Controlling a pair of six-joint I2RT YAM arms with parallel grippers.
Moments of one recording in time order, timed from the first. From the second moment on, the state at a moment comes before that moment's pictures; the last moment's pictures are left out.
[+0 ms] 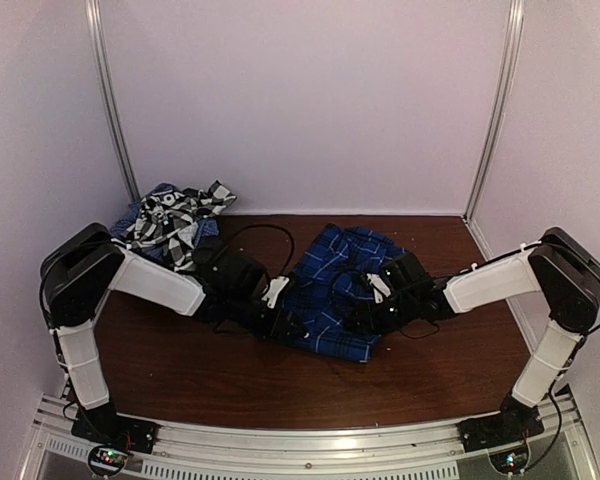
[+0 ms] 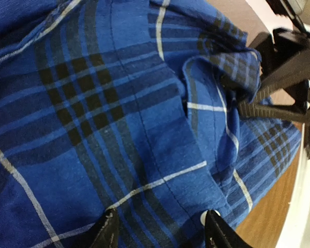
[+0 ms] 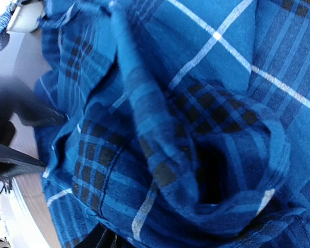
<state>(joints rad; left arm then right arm) -0.81 1.90 0.97 0.16 0.42 -0.34 0.67 1.71 0.79 0.05 -0.32 0.52</state>
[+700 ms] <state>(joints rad) -0.90 1.84 0.87 0.24 0.21 -0.29 0.69 1.60 0.88 -0.04 -0.33 0.44</state>
